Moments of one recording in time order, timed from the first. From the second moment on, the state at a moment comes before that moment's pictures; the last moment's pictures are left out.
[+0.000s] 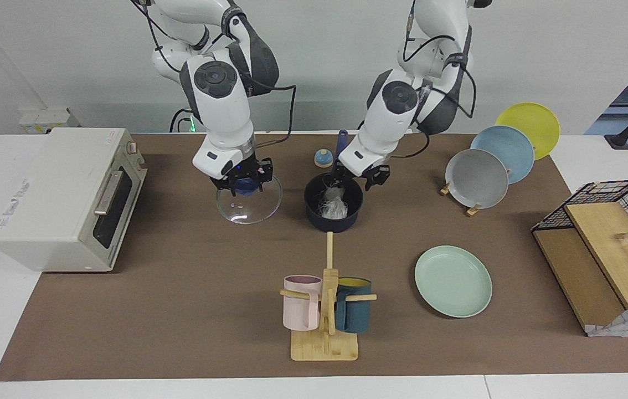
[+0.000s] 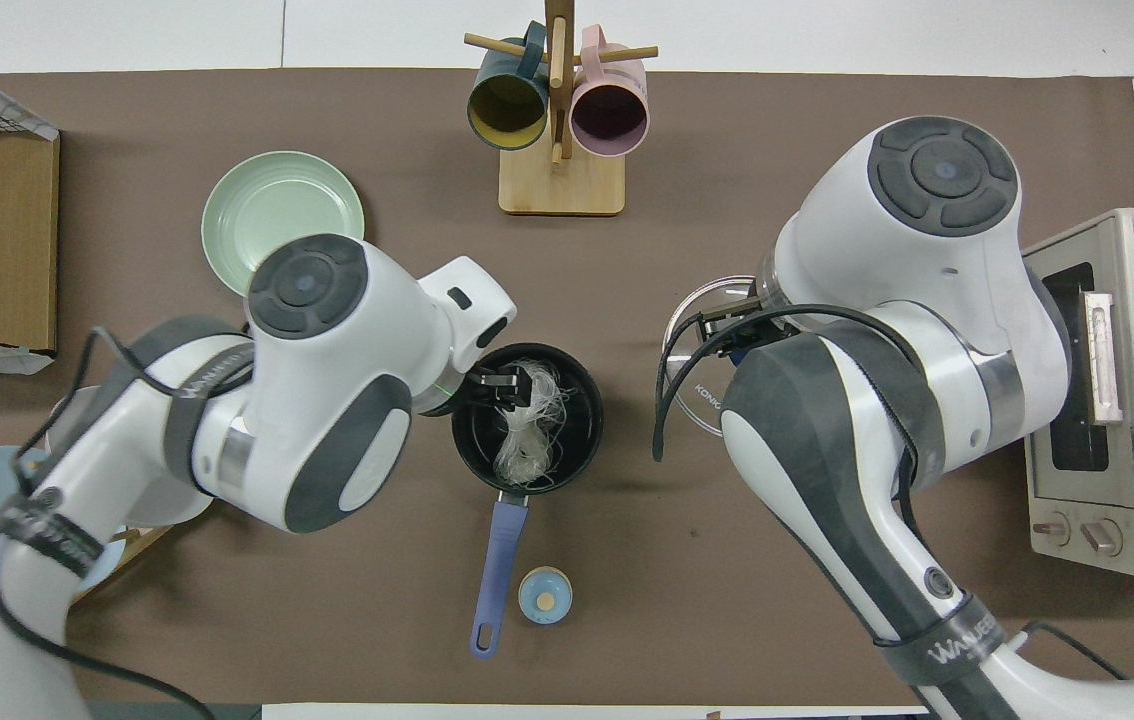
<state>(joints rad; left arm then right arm) -0.47 0.09 -0.09 -1.85 -0.19 1.90 -0.36 0.30 0.16 0.09 -1.72 0.02 1.81 0.22</state>
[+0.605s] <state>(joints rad) -0.19 -0.10 -0.08 -1.78 -0.11 1.64 -0.15 0.59 0.24 0.11 -1.61 -0.02 1.89 0.54</state>
